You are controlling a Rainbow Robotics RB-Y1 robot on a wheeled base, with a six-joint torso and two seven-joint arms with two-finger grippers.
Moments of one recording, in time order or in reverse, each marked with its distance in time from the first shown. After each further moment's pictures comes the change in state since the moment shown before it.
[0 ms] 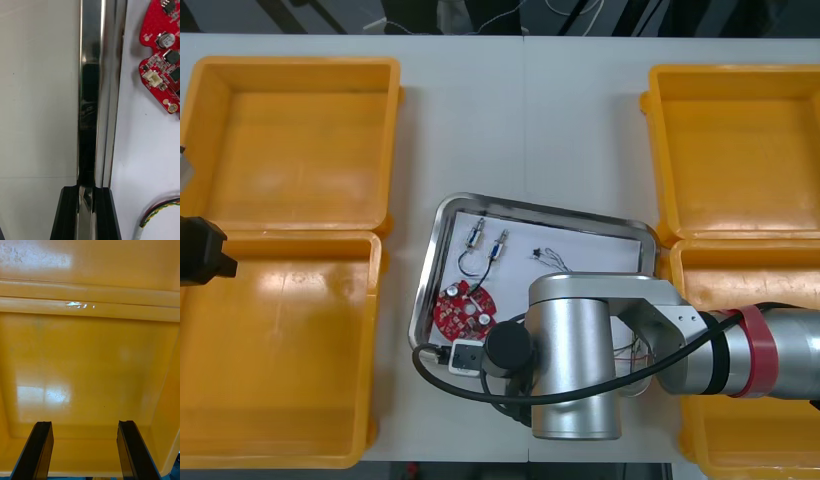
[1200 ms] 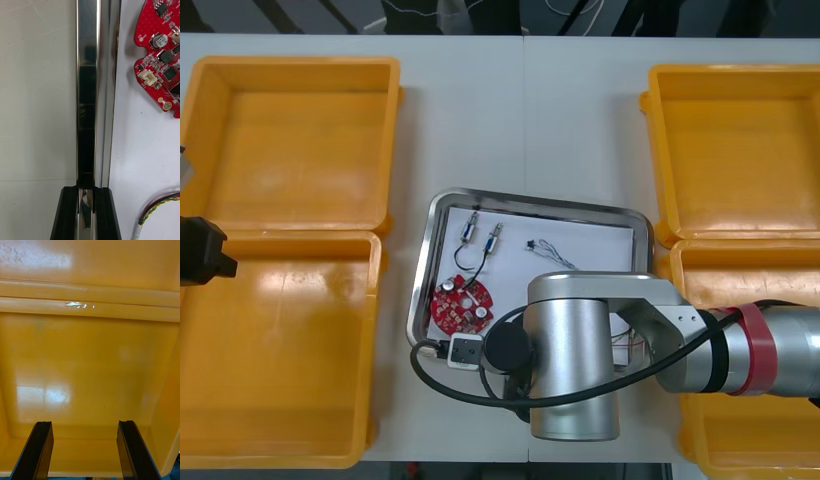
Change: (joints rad) right arm -0.014 0.001 0.007 -0.001 0.040 0.000 0.016; left arm 0.000 0.000 0.000 0.000 0.000 0.000 0.000
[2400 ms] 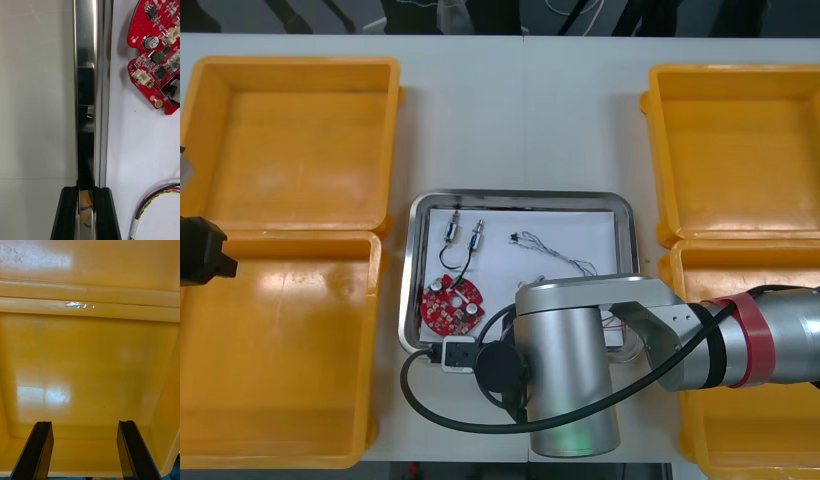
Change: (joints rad) right arm -0.077 0.000 0.069 -0.023 0.034 -0.003 0.000; left arm 0.000 0.000 0.000 0.000 0.000 0.000 0.000
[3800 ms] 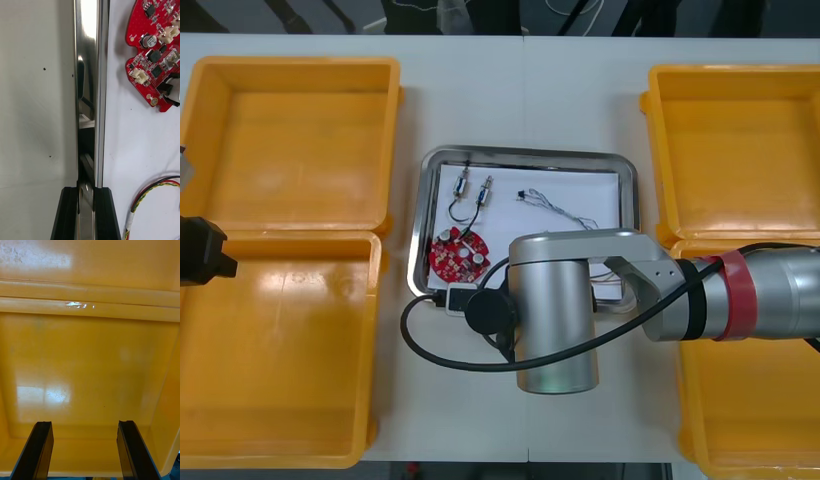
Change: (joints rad) right arm -0.116 0.000 0.000 0.143 0.016 -0.059 0.000; left arm 0.000 0.000 0.000 0.000 0.000 0.000 0.000
